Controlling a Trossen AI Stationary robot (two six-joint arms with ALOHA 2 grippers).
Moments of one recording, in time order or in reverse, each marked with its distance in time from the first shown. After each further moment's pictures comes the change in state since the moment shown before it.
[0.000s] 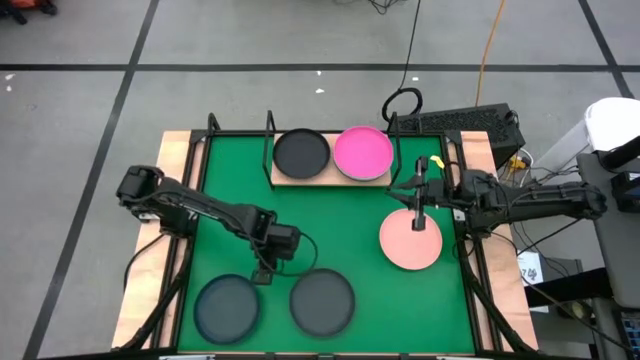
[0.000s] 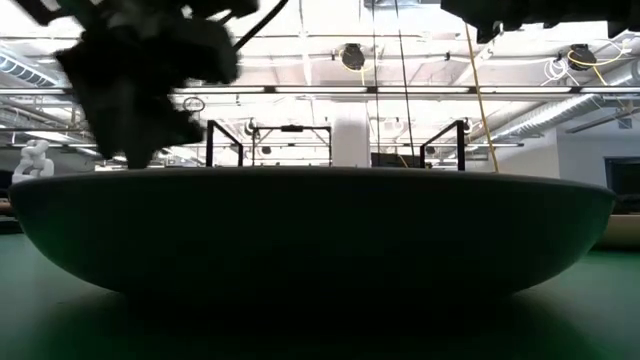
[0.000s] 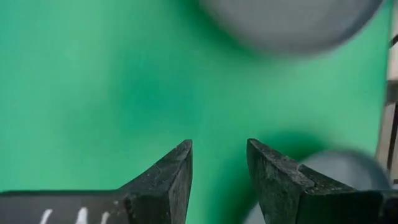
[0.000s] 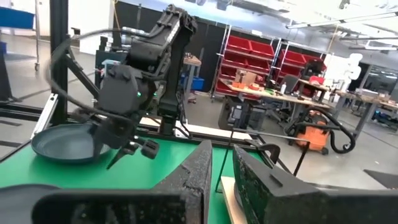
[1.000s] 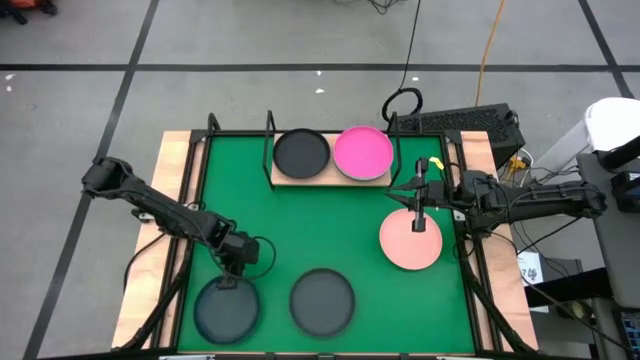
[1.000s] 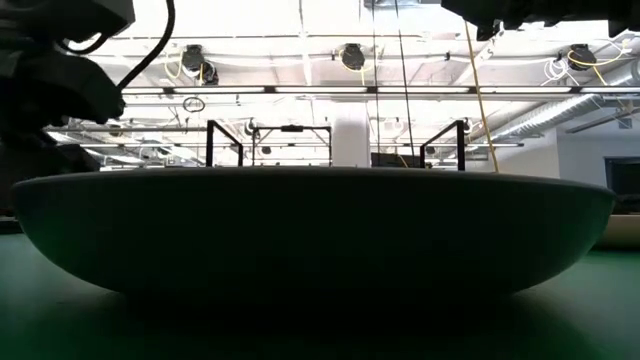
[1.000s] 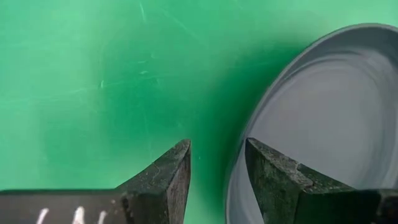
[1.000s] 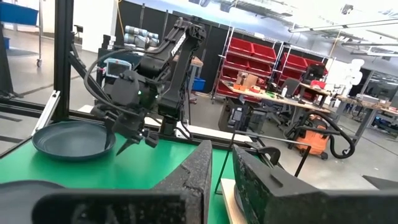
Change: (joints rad) left arm -0.165 -0.342 -0.478 0.235 -0.032 -0.235; right arm 0.015 0.002 0.000 0.004 0.008 -0.027
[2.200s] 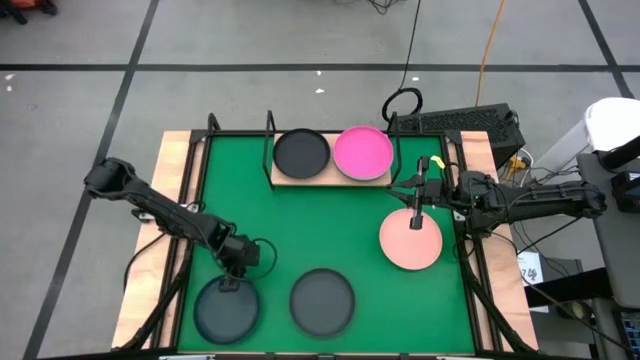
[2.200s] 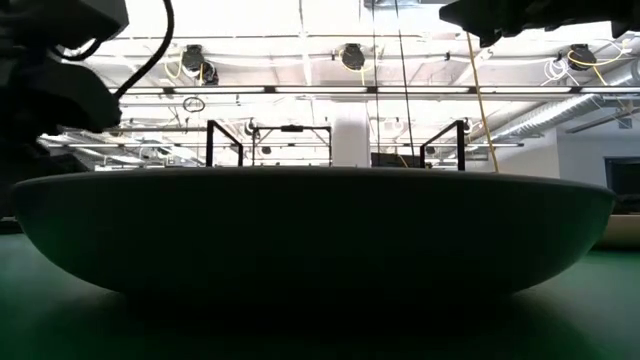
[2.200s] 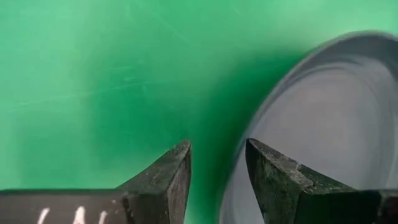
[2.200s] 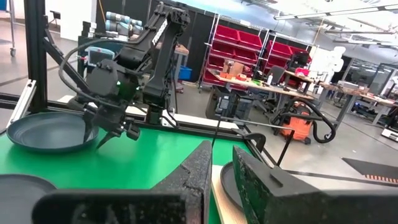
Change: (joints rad) left arm -0.023 0.029 -0.038 0.104 0.008 -0.054; right arm 0.000 0.000 0.000 -0.039 0.076 0.003
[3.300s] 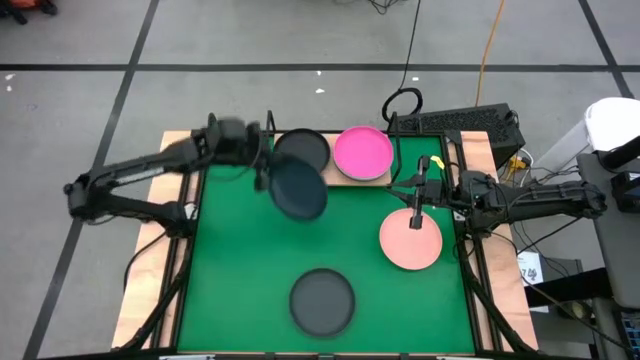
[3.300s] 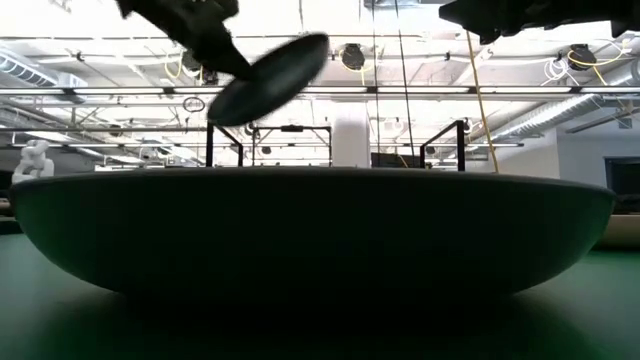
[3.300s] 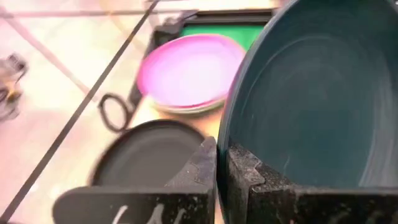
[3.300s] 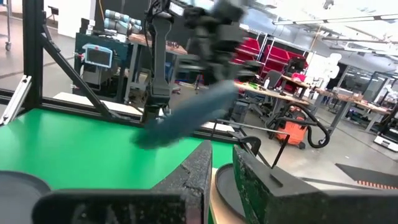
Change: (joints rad) left arm 0.849 -0.188 0.433 0.057 -0.177 0.733; right arm -0.002 0.000 0.000 0.009 0.003 -0.039
